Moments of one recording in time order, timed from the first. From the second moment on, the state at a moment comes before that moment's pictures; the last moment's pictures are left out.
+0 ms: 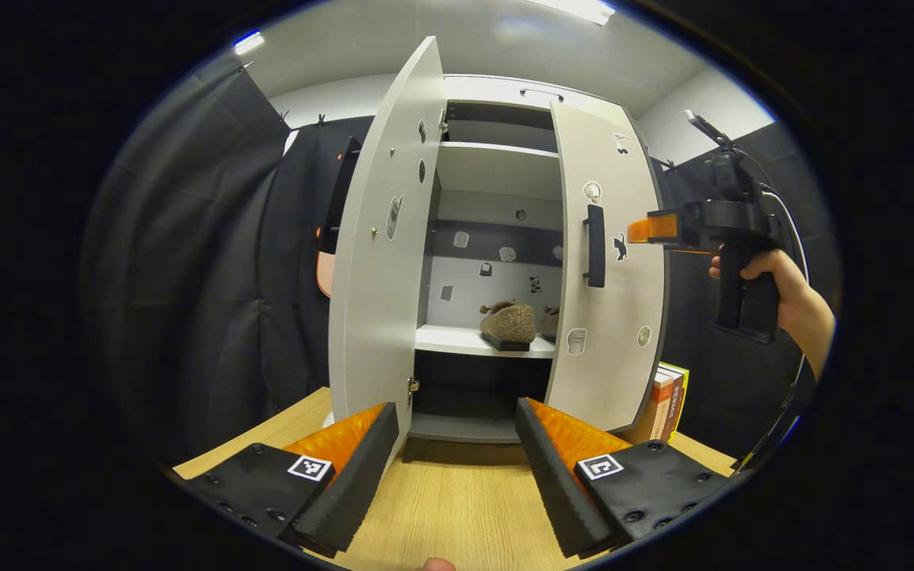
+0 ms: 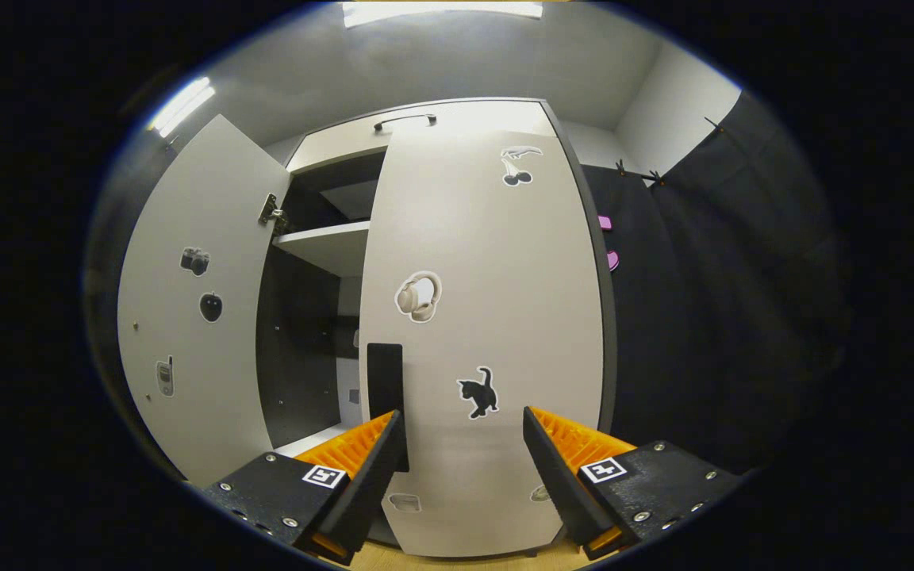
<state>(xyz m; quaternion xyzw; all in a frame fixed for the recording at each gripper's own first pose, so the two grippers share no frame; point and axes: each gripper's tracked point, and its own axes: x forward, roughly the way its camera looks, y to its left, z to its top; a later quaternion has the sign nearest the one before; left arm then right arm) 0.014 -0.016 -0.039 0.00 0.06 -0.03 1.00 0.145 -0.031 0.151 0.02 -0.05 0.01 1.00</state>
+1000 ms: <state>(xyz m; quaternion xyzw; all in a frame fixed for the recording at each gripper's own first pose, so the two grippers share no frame) 0.028 -0.020 0.035 -0.04 -0.01 -0.04 1.00 0.005 -0.072 0.061 0.01 -0.04 -0.08 1.00</state>
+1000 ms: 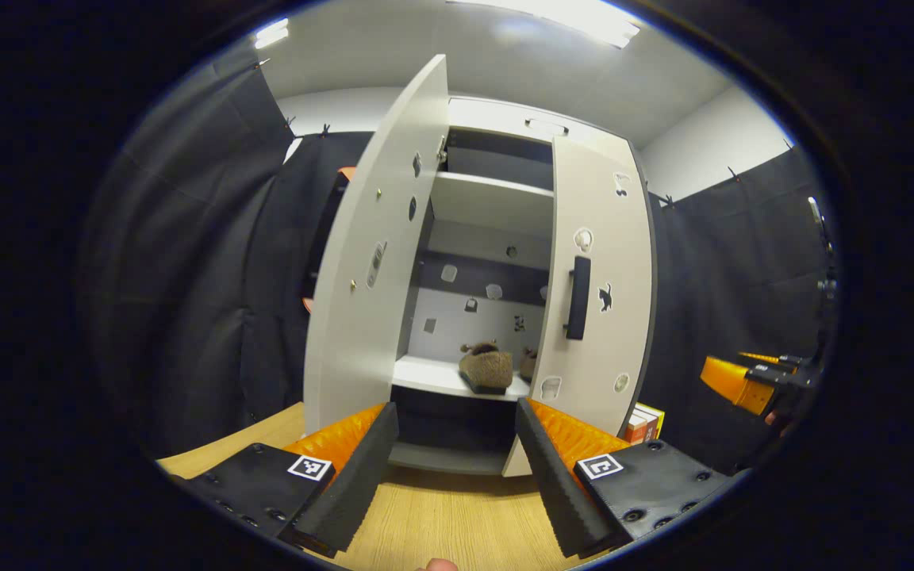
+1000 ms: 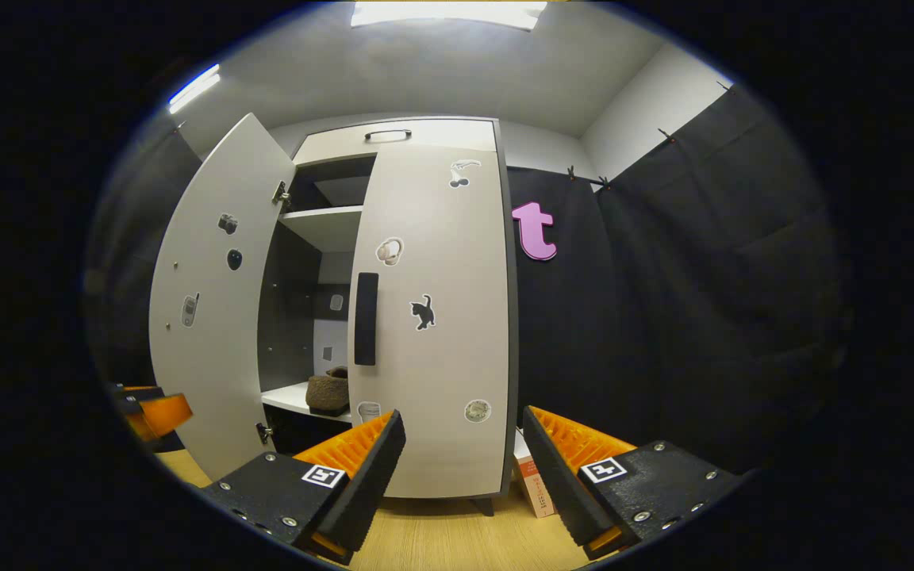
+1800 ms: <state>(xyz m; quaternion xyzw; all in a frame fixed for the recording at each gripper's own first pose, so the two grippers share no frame) 0.111 0.175 0.130 0.01 -0.03 0.14 0.99 -0.003 -0.079 0.053 0.02 -0.02 -0.08 1.00</state>
